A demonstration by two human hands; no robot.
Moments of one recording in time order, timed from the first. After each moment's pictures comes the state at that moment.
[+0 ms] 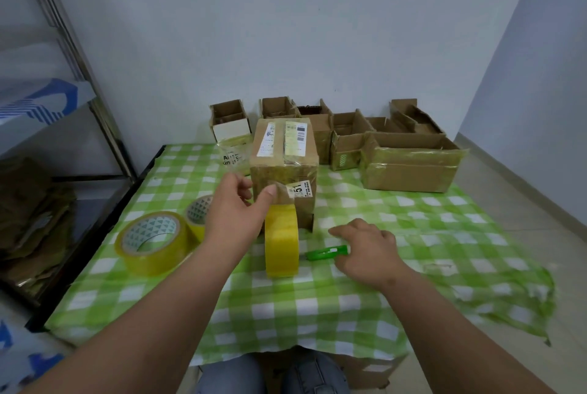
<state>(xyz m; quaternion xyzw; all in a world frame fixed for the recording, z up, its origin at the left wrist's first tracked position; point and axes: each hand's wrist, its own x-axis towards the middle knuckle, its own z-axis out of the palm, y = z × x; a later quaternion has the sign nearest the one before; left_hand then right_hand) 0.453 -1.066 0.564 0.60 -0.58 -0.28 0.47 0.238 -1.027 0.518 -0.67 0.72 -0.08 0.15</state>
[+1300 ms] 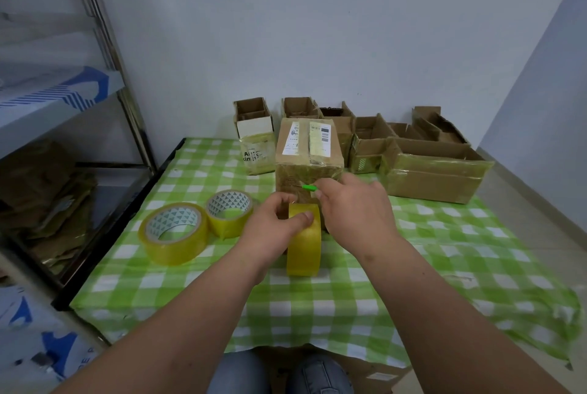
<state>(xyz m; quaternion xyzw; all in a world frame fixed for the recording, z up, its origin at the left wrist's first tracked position) 0.450 -1.054 0.551 0.52 -0.54 -0.52 0.42 0.300 -1.050 0.579 -0.74 0.62 -0.22 -0.13</state>
